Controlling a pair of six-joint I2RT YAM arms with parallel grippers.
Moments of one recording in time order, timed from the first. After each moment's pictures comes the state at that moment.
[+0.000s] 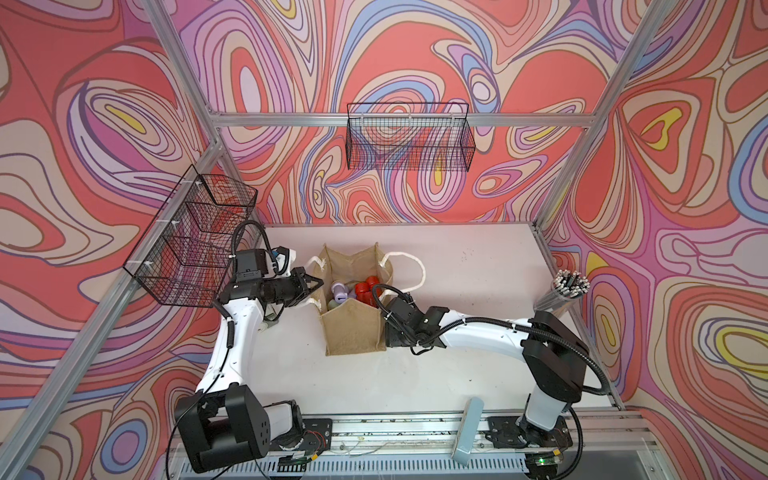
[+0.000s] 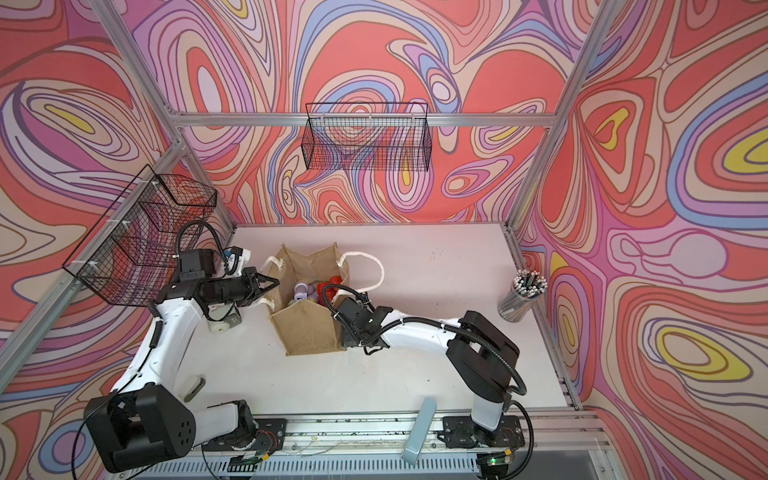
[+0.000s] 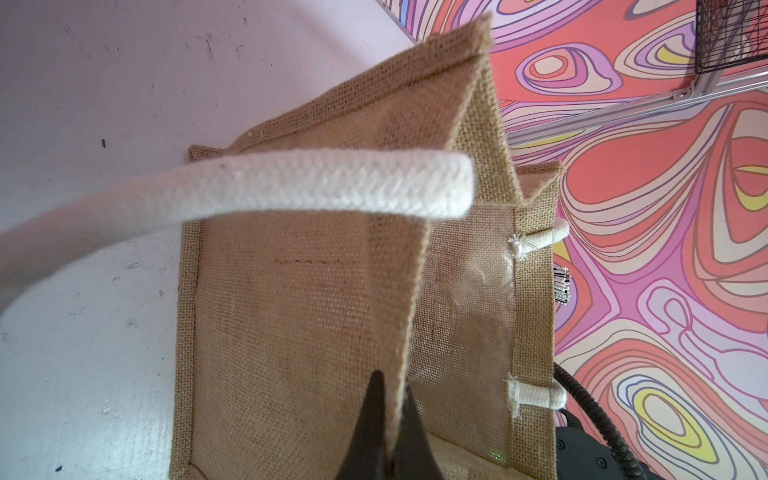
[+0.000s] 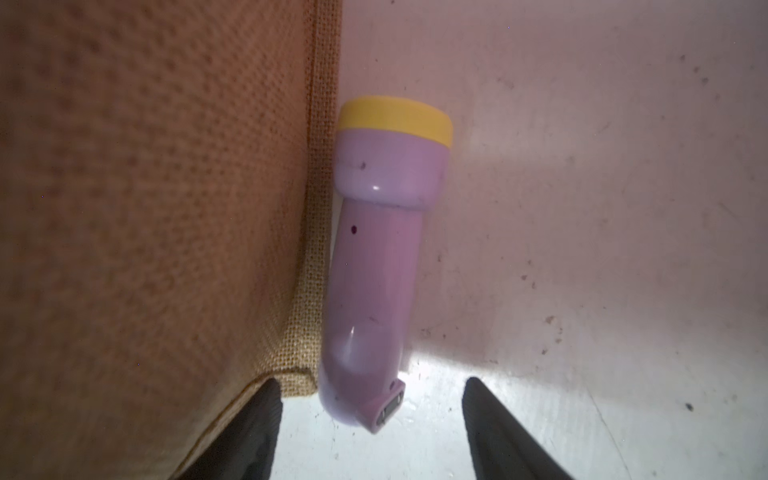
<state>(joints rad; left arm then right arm) 0.21 1.26 1.06 -0.73 0.82 -0.40 0.99 1.80 1.19 -0.51 0.16 0.85</state>
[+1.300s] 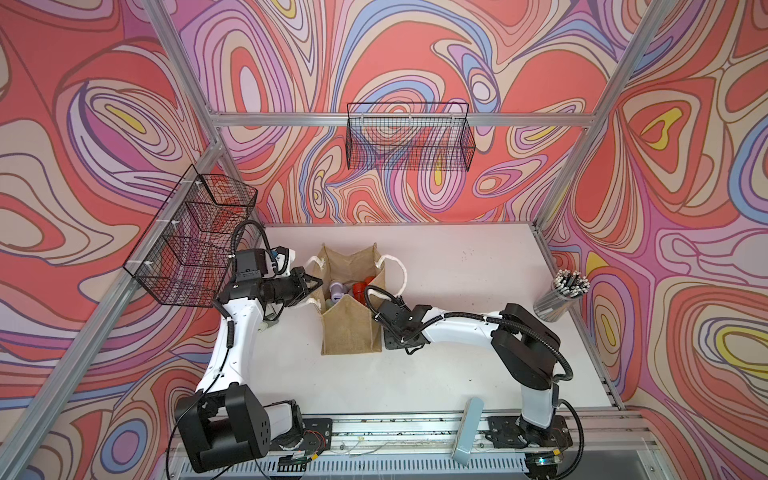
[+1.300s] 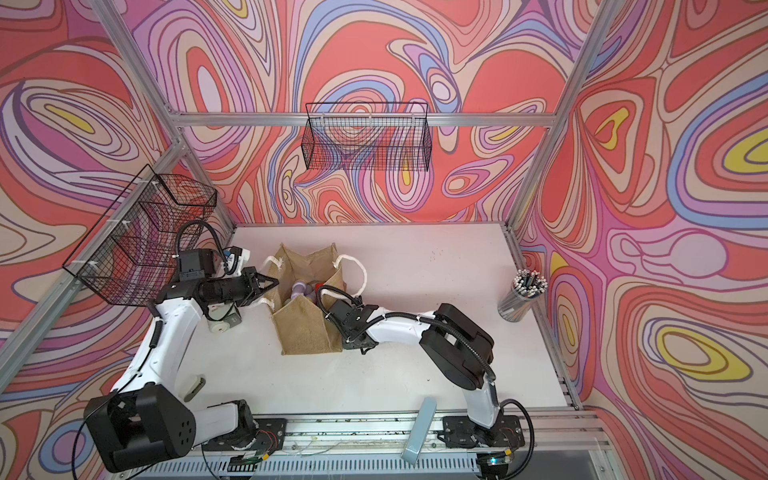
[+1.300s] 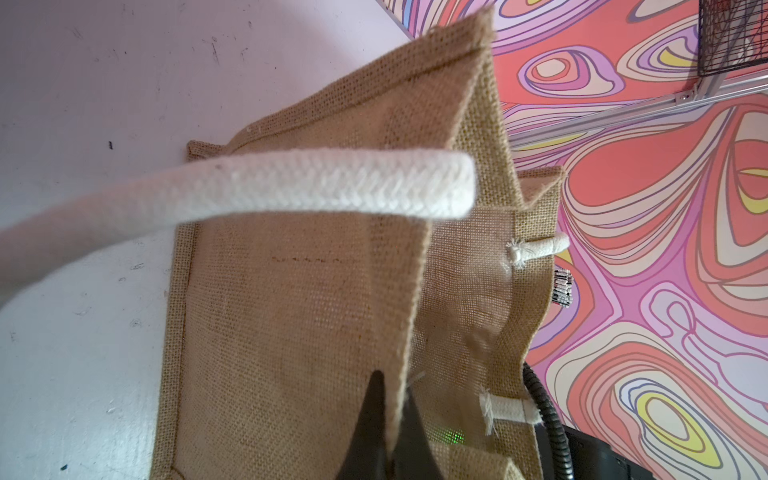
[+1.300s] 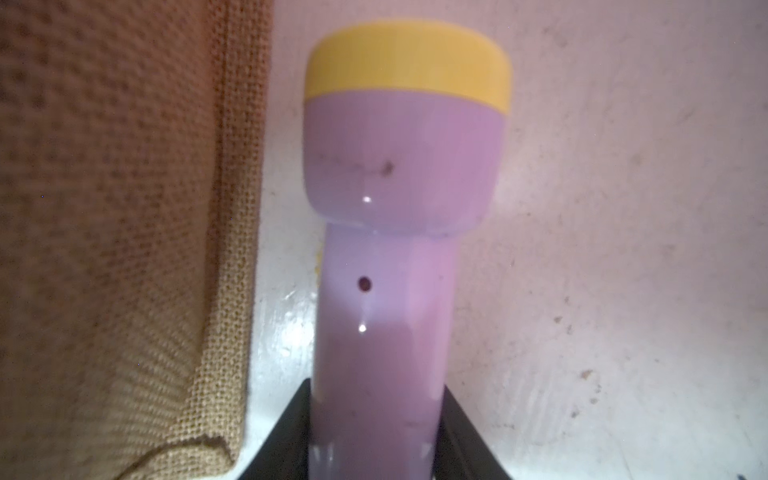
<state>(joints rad) 0.21 1.26 1.06 -0.73 0.81 -0.40 0.98 1.95 1.27 -0.58 0.17 0.81</state>
